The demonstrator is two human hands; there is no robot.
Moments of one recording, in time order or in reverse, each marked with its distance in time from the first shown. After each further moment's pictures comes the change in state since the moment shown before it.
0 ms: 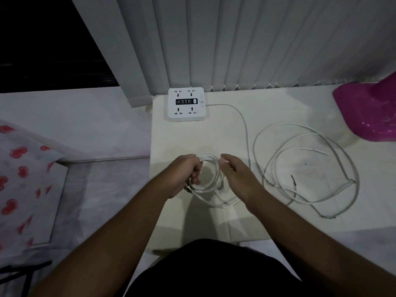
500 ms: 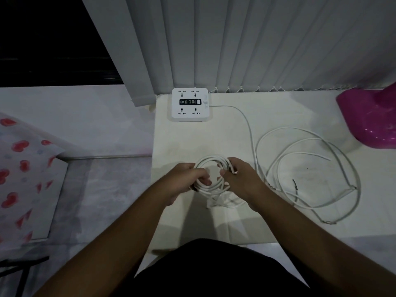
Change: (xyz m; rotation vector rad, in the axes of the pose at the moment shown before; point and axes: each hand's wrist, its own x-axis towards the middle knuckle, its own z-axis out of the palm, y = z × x) left_hand -0.006 -0.015 -0.008 0.151 -0.002 -0.036; right_hand 0.006 -0.008 -0.001 -0.146 -0.063 -0.008
